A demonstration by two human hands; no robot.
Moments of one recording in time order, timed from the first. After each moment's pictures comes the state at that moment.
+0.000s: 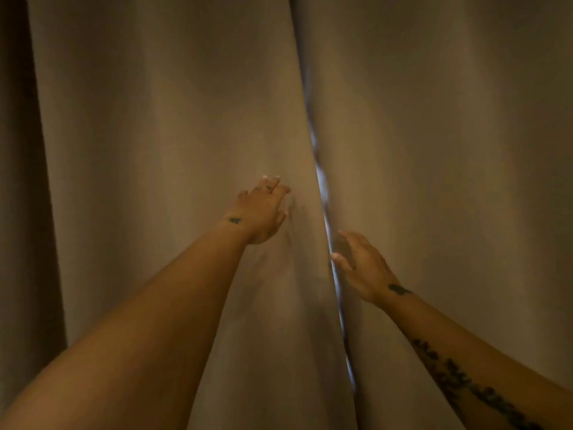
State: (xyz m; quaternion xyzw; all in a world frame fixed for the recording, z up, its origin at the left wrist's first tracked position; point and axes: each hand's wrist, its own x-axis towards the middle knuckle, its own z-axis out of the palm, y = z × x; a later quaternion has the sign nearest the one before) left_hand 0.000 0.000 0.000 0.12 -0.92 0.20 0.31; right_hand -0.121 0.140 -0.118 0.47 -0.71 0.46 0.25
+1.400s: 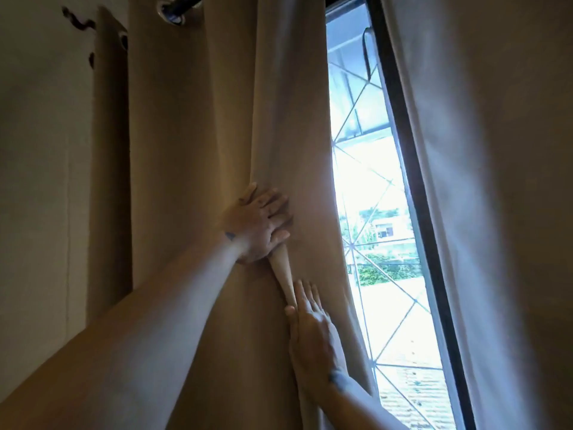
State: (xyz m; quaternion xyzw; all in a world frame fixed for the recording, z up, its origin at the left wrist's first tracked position) left_hand 0.001 -0.157 0.062 0.30 -0.80 0.47 0.19; right_hand -0.092 -0.123 -0.107 0.56 -0.57 0.56 0.23
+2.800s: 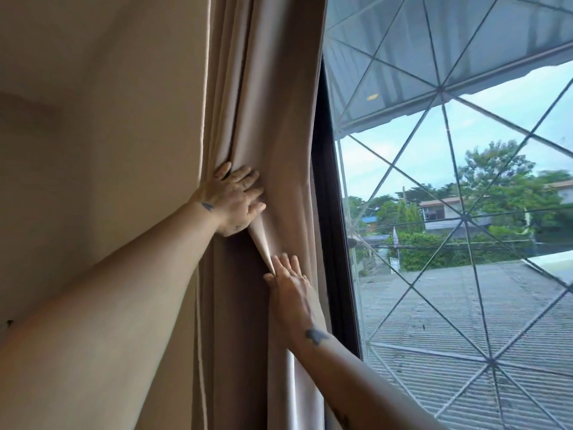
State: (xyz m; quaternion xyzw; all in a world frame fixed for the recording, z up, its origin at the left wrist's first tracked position) left_hand 0.306 -0.450 0.069 0.45 -0.75 0.47 0.14; right_hand 0.200 -0.434 -0.083 0.67 -0.51 0.54 0.08
